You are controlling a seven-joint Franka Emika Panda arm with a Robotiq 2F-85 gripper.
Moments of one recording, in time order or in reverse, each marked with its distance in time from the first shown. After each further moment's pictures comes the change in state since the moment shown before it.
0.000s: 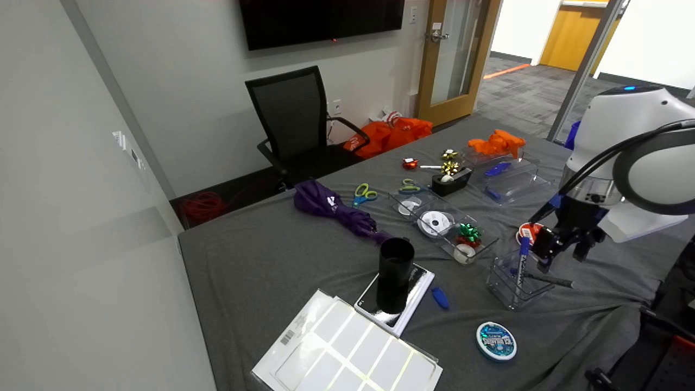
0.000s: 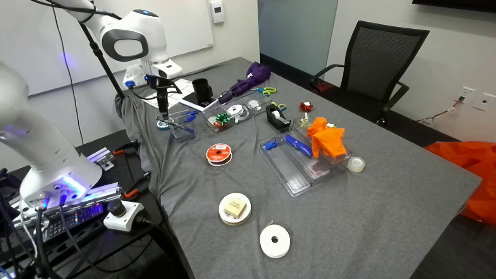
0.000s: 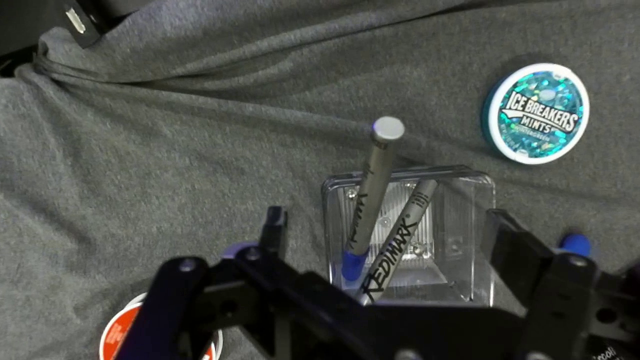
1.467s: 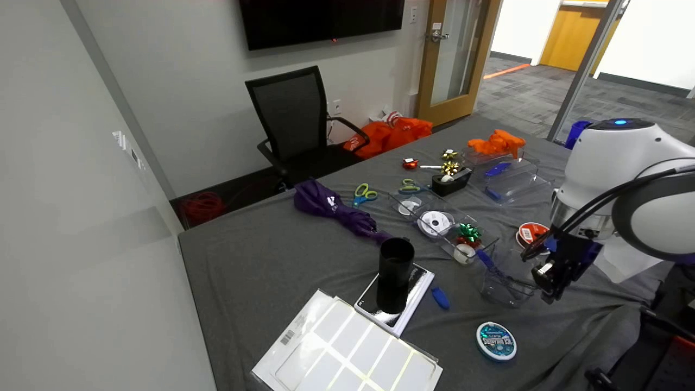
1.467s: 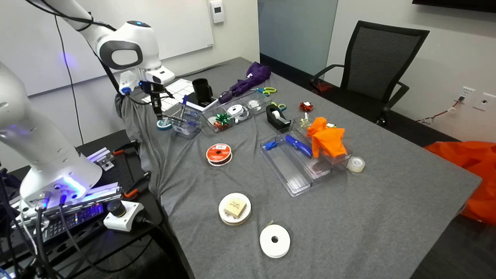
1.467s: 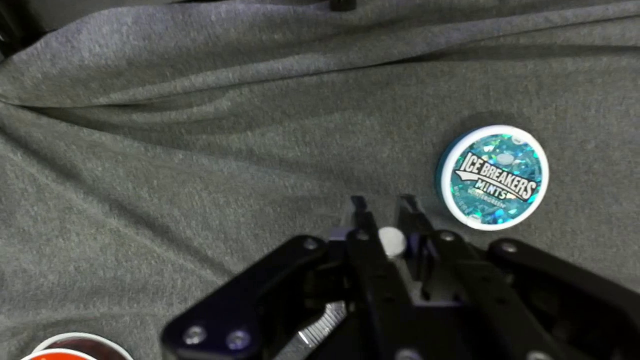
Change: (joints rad) arm 0.112 0.064 0.040 -0.048 0.064 0.118 0.009
